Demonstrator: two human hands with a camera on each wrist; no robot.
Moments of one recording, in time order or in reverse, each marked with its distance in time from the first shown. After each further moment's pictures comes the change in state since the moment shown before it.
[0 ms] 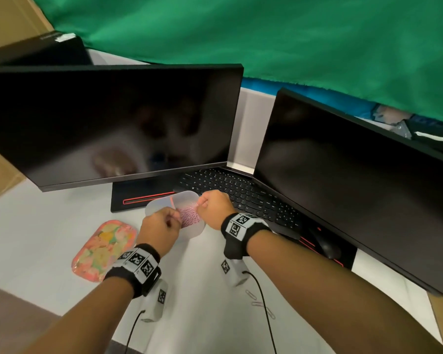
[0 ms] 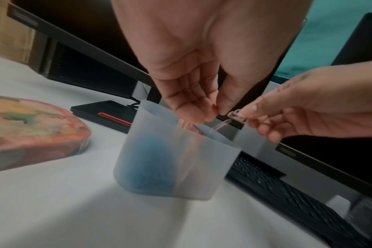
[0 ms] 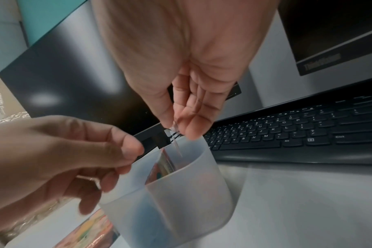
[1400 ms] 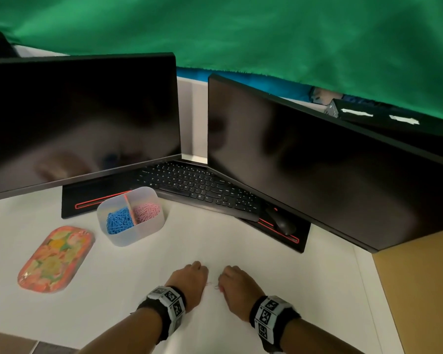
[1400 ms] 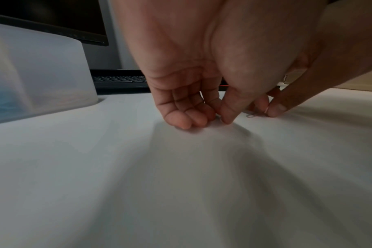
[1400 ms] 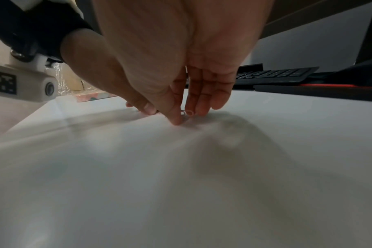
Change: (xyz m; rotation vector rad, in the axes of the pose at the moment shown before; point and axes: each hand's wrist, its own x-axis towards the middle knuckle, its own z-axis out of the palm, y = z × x) left_hand -0.108 0.018 0.139 0.734 -0.727 0.491; right_hand -0.181 0.183 0.011 -0.433 -0.153 -0.183
